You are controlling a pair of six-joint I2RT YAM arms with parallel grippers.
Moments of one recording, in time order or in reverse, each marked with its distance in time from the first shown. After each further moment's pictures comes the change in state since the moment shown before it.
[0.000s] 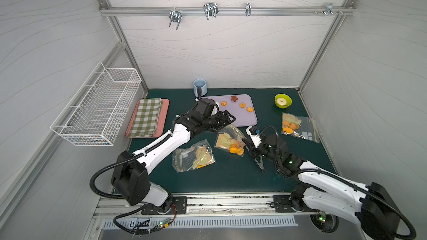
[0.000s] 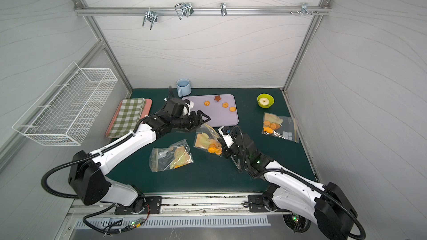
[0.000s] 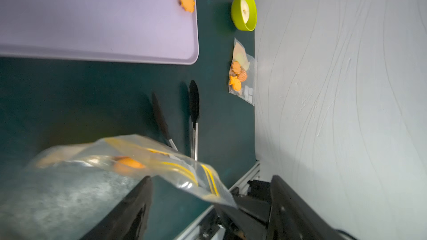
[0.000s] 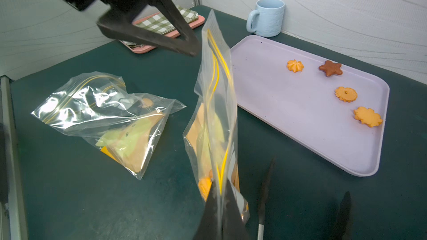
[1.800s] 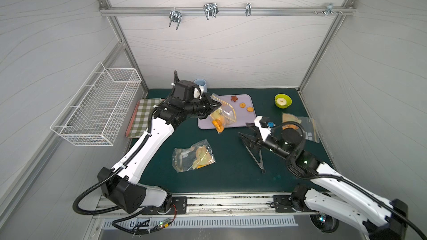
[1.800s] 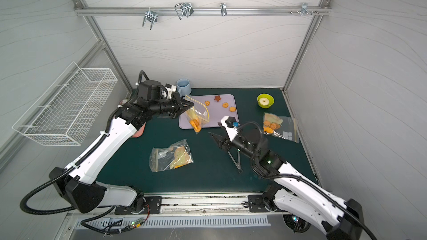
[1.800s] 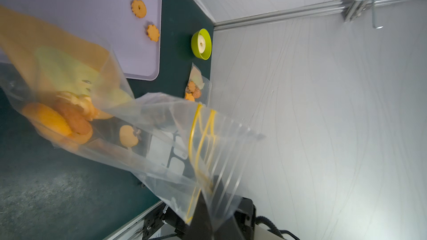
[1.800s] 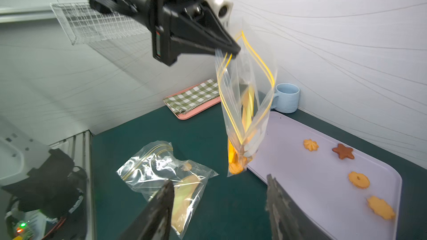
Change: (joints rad) left arm 0.095 -0.047 0.230 -0.164 0.137 -0.237; right arm 0.053 -0.254 0.168 -0.122 -0.079 0.029
